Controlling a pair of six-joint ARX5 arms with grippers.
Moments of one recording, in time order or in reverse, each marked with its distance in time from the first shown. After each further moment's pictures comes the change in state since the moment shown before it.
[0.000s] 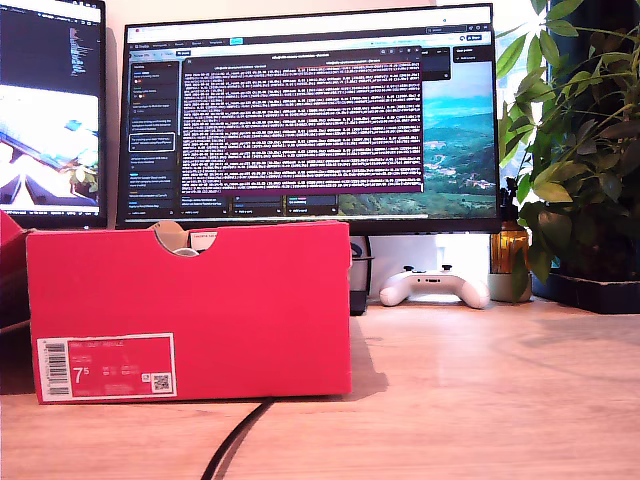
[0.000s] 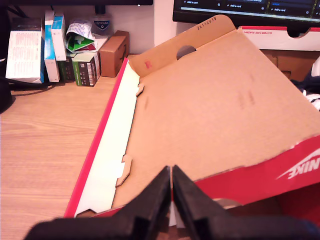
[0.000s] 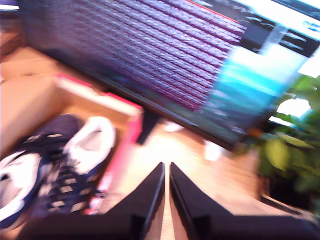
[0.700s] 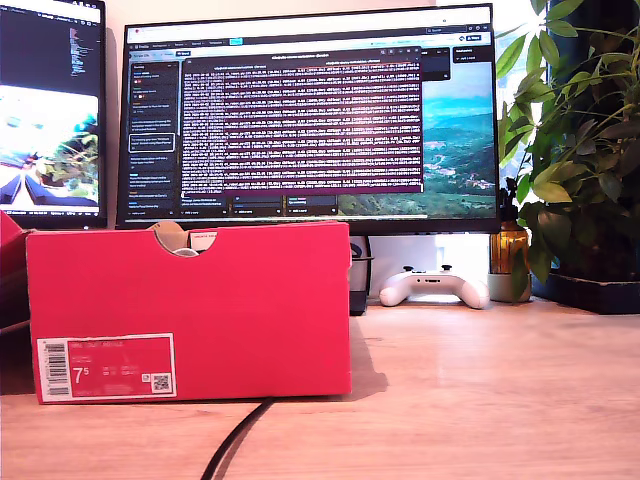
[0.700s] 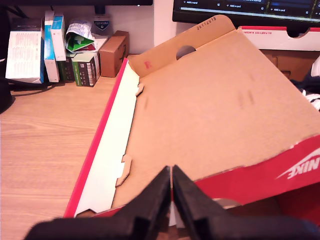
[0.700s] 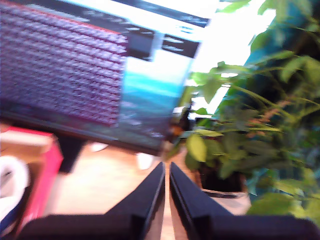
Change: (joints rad) left arm 0.000 0.000 0.000 0.000 0.000 0.000; right arm -0.167 -0.006 0.000 0.060 0.140 0.028
